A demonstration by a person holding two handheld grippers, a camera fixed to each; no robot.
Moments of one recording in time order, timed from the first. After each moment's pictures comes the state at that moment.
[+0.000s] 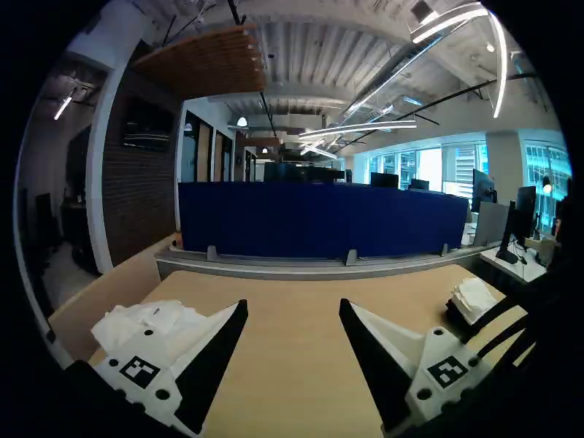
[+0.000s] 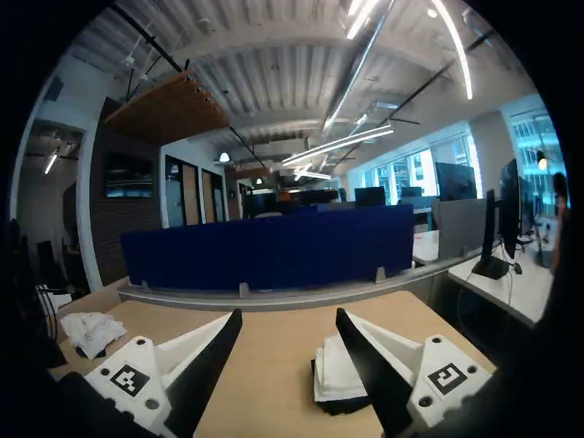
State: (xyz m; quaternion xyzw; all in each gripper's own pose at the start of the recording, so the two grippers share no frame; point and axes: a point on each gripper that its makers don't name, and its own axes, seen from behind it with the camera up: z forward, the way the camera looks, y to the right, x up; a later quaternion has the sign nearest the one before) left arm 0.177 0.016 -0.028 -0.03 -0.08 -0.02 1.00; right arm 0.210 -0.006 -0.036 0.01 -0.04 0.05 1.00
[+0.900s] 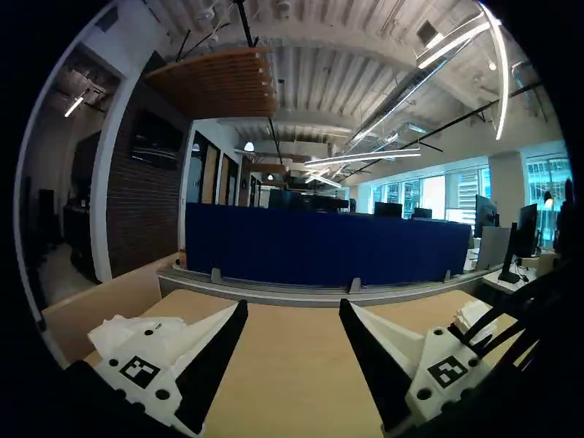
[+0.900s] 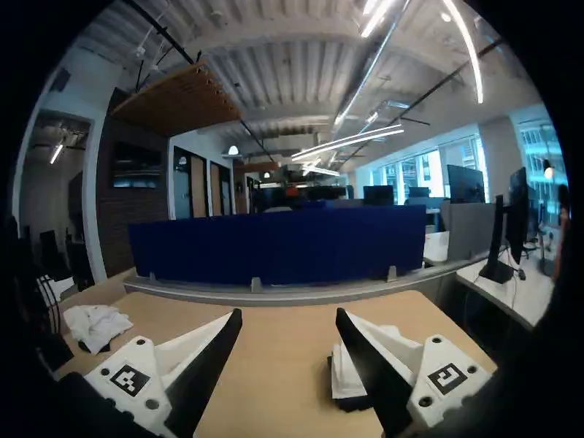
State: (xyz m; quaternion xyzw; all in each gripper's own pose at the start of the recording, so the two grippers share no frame) left arm 0.189 -0.002 -0.020 -0.02 -0.01 -0.04 1.00; right arm 0.206 -0.048 -0.030 0.03 -0.05 0.03 1.00
